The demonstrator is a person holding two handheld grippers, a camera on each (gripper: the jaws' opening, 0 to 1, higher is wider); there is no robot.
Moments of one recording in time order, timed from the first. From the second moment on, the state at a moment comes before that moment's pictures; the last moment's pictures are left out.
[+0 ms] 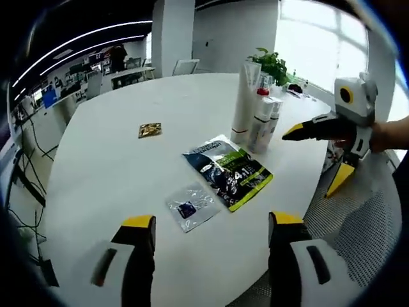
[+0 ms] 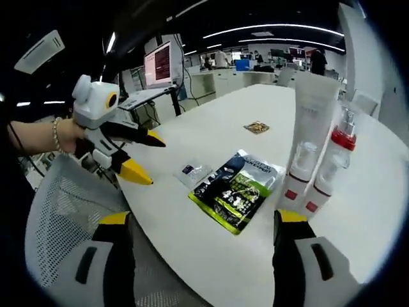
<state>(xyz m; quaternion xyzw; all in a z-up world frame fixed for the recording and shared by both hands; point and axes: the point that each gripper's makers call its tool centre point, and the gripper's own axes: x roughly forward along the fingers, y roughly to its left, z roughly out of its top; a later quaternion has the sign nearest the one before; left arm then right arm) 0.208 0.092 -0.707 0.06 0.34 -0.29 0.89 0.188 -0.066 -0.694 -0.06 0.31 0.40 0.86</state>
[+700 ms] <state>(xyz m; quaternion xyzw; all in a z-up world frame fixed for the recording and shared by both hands) 0.184 0.105 -0.688 0.02 0.35 -0.26 0.90 0.186 -0.130 -0.671 -0.03 0.29 0.34 0.89</state>
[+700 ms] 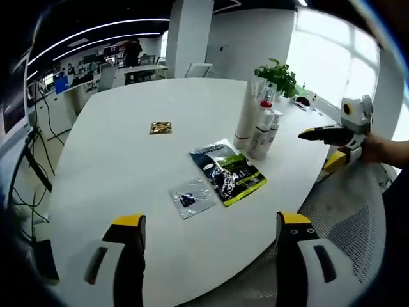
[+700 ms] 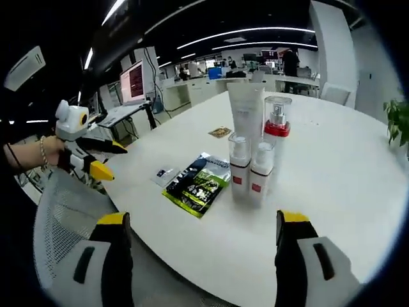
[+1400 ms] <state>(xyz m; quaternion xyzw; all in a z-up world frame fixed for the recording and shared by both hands) 0.187 0.103 -0.691 0.03 0.36 -0.26 0.90 0.190 -0.132 -0.676 -0.02 0.29 0.33 0.90</state>
